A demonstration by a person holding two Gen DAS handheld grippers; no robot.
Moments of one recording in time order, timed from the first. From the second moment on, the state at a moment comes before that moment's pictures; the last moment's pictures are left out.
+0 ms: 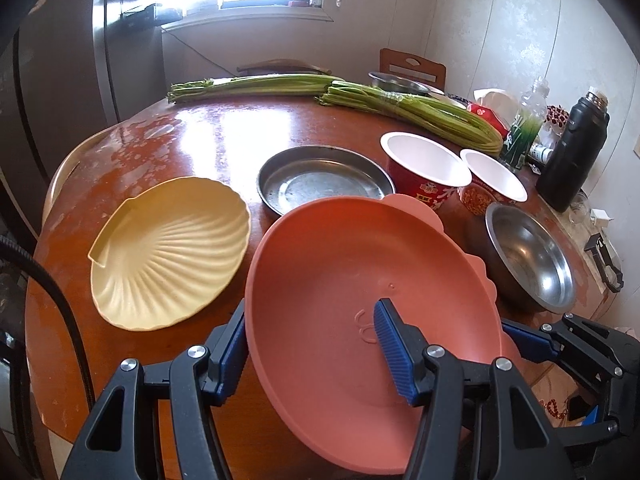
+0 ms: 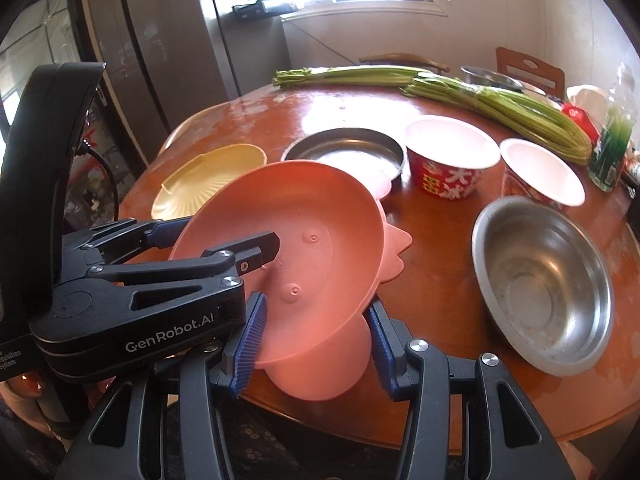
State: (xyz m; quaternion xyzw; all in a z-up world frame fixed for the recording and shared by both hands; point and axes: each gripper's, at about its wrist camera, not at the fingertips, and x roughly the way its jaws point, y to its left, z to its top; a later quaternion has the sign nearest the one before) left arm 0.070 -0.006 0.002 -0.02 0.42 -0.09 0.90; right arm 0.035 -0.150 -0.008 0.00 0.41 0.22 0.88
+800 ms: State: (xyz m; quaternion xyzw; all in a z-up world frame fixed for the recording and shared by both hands) left arm 0.086 0.076 0.025 -0.03 0.39 -0.03 0.92; right arm 0.078 -0.063 0.014 -0.04 0.39 0.26 0.88
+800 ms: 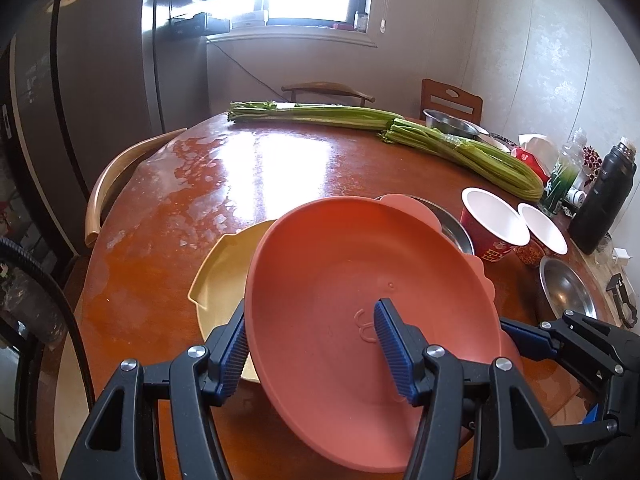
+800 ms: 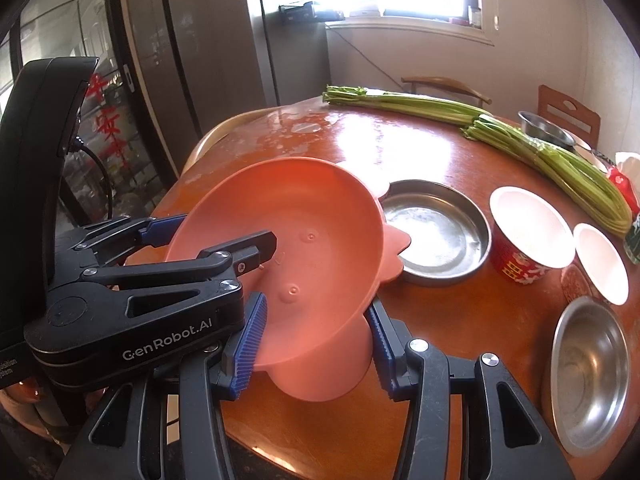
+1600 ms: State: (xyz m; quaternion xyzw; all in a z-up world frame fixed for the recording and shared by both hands) left arm 0.130 0.126 -0.002 -0.02 0.44 -0.01 0.90; right arm 0.117 -0.006 -0.012 -0.04 0.43 0.27 0.86
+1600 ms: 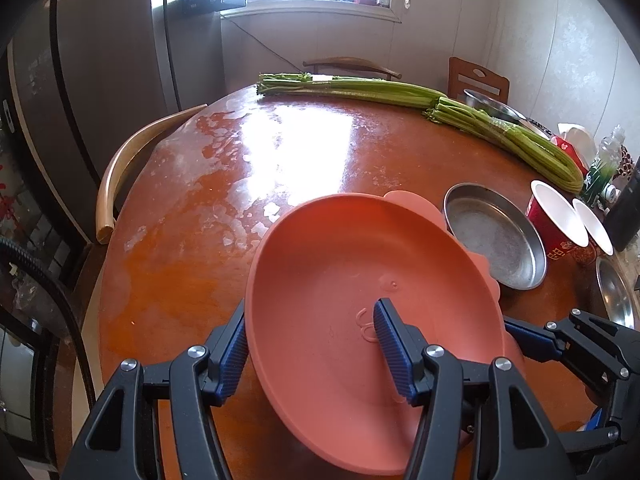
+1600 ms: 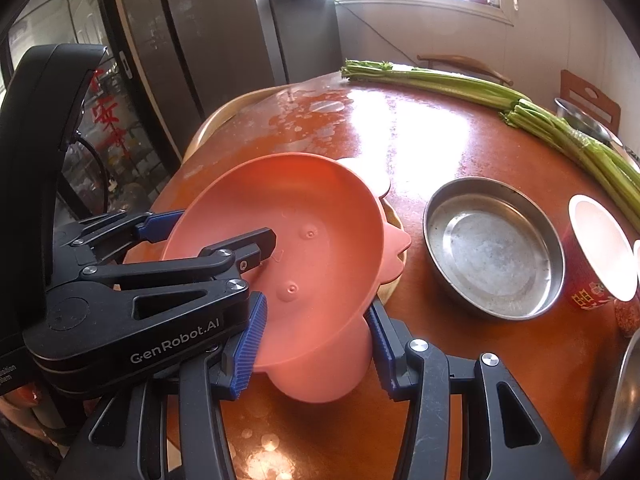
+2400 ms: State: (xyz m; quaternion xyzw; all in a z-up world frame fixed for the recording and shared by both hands) left arm 0.146 0.135 -0.008 -0.03 0.44 -0.01 0.90; right arm 0.119 -0.004 -0.010 -0.05 0.42 0.27 0.86
